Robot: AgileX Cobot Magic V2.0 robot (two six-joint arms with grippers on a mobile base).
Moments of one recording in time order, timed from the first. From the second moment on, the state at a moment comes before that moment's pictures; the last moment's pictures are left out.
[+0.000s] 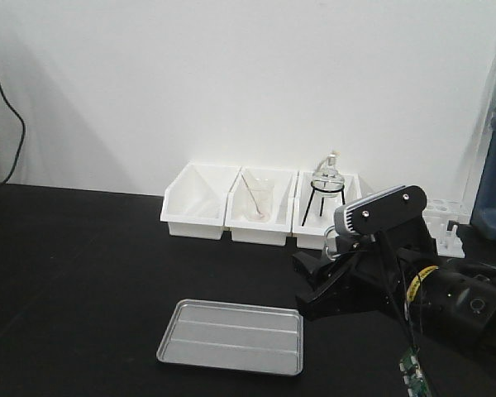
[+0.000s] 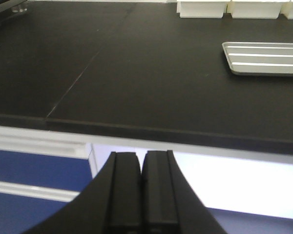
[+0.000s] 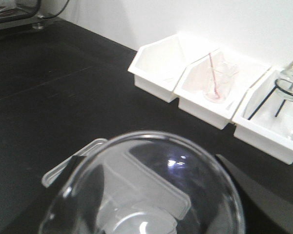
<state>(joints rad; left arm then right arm) 0.00 -0.02 0.03 -0.04 0.36 0.02 0.41 1.40 -0.96 -0.57 -0.10 0.49</state>
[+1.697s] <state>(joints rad) 0.00 -0.02 0.03 -0.04 0.36 0.02 0.45 1.96 -0.99 -0.78 -0.62 0.49</state>
